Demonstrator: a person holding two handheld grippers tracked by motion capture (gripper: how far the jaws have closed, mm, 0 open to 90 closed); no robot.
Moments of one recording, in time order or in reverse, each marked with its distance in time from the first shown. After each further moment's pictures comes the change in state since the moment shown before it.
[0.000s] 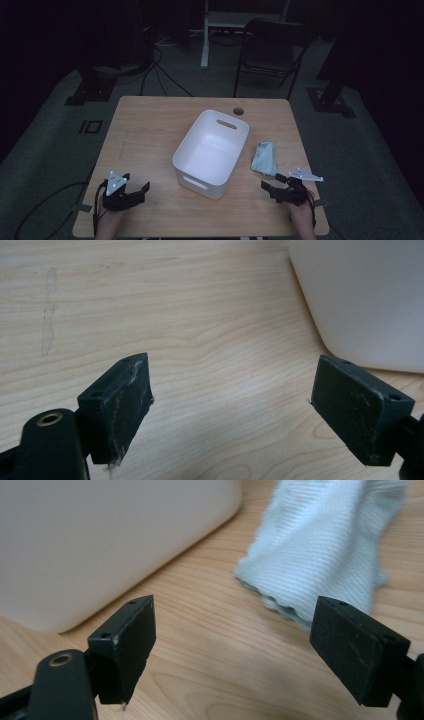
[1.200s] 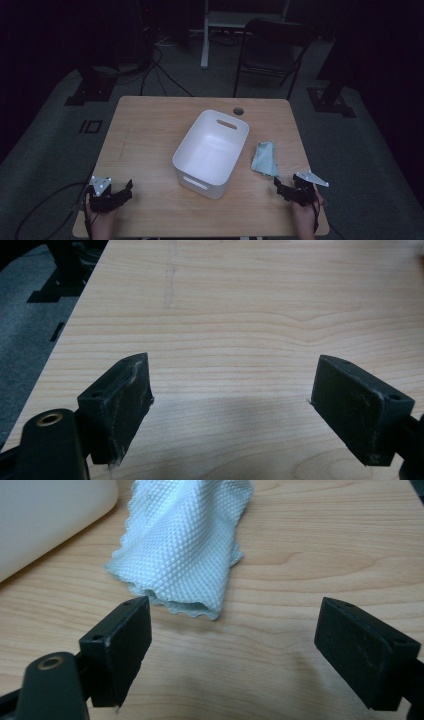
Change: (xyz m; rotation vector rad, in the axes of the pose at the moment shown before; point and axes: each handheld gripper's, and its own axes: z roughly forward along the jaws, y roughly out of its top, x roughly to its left) left arm 0.028 -0.019 -0.002 0.009 0.271 -0.143; right arm -0.023 -0.013 -0.002 -0.029 -0.324 0.032
